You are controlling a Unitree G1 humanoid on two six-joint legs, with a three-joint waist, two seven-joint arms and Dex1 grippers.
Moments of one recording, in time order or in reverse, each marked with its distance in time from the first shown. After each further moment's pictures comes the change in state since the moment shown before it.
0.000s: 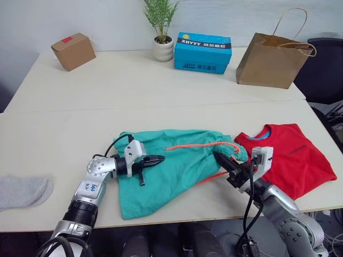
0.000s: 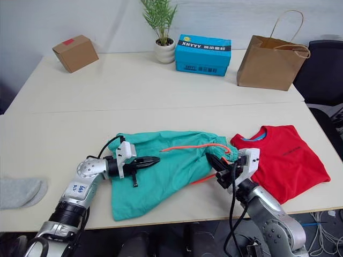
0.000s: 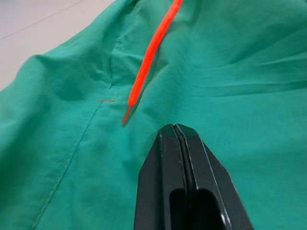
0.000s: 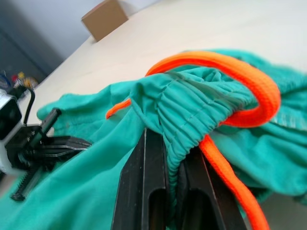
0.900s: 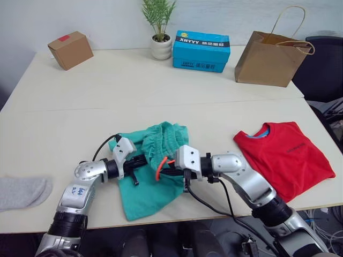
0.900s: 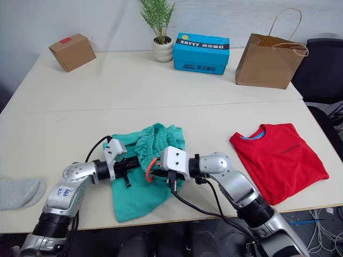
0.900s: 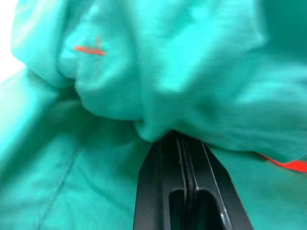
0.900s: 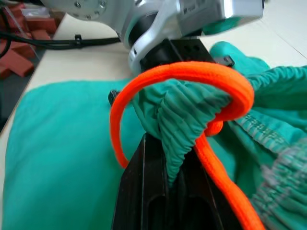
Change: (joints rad) left arm 0.132 0.065 0.093 -0.250 -0.050 0.301 0.110; right arm -0.595 0.010 0.555 0.292 -0.607 -0.147 0.581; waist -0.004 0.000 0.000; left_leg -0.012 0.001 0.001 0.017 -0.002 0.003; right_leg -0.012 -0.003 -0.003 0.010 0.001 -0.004
